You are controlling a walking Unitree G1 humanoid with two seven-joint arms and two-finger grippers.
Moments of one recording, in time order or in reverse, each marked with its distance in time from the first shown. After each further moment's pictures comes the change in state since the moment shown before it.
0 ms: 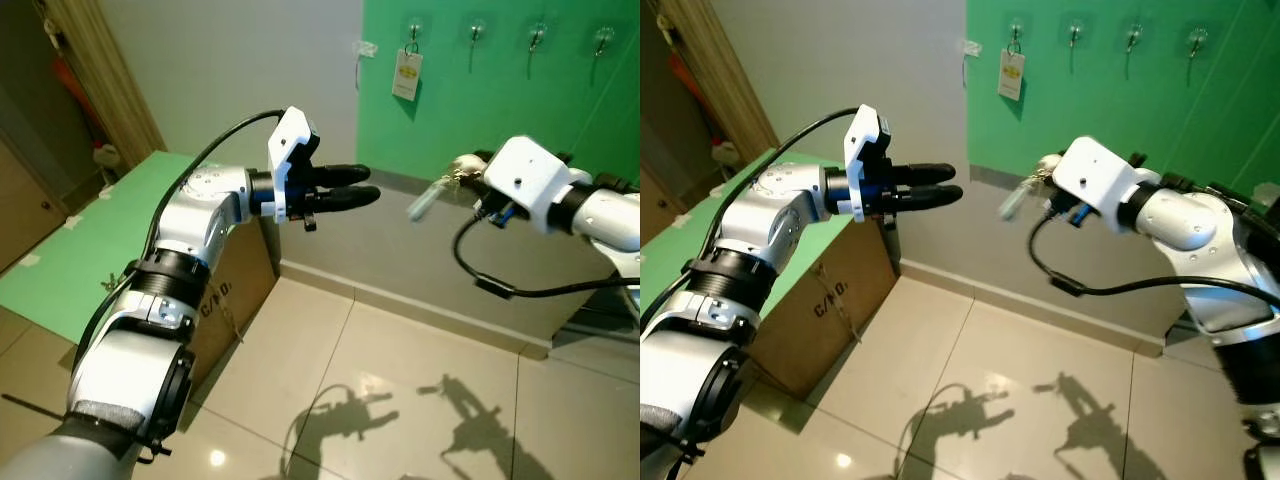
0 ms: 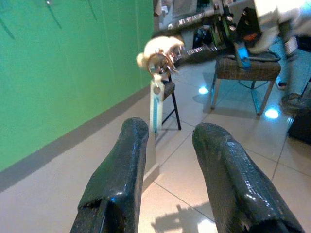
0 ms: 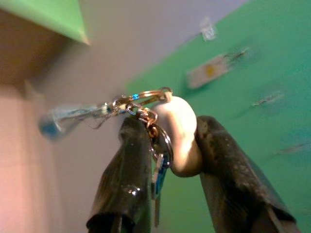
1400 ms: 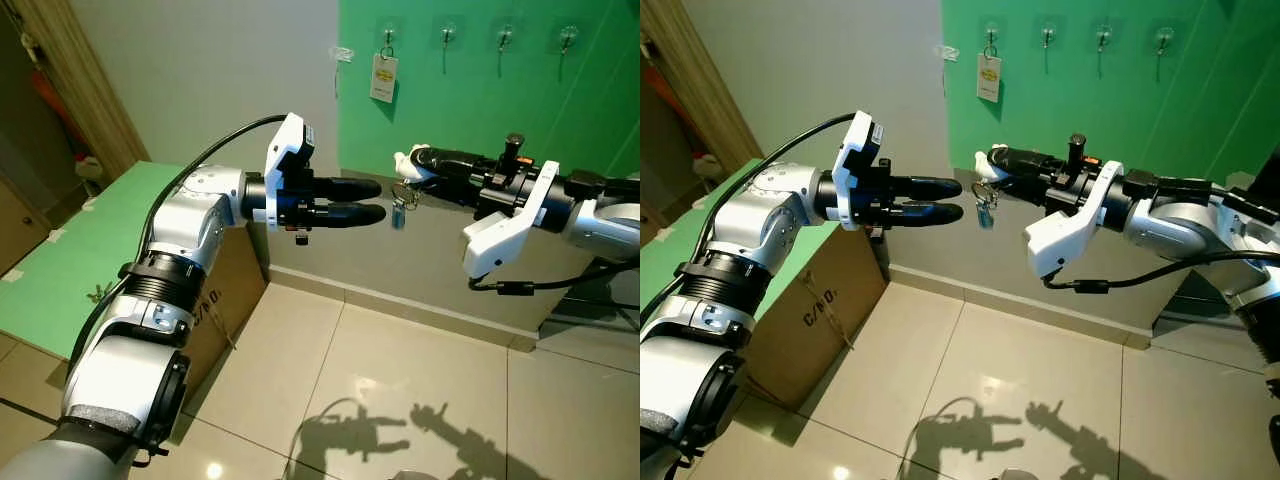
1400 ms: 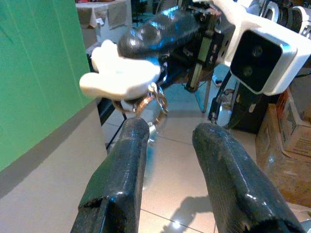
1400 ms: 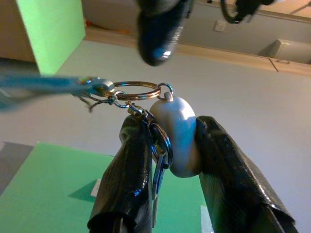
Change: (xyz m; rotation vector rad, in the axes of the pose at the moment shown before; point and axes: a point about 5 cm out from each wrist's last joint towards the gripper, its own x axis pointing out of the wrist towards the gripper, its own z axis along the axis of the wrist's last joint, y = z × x) left arm -0.005 -0.014 0.010 0.010 -0.045 -0.231; right arm -0.002 0.009 0.046 -0.724 -0.577 -0.073
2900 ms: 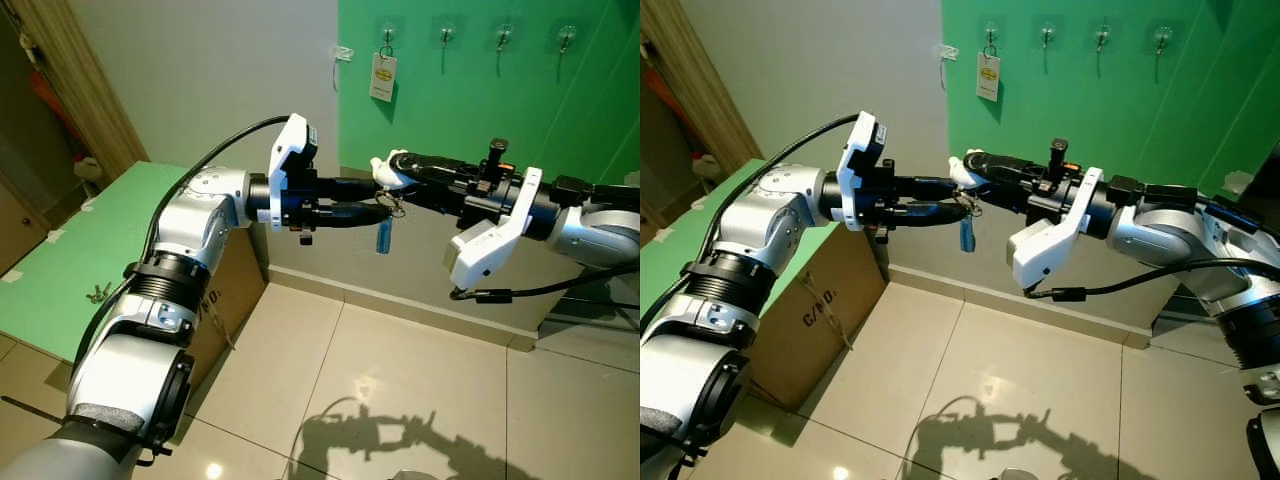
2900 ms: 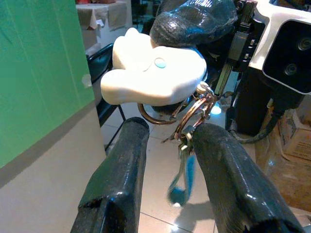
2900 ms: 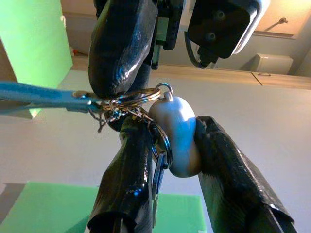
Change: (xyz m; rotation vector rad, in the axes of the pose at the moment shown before) left arm 0.005 0.001 -0.003 -0.011 -0.010 0.003; right arm 0.009 -0.009 0.017 0.057 -0.090 -0.077
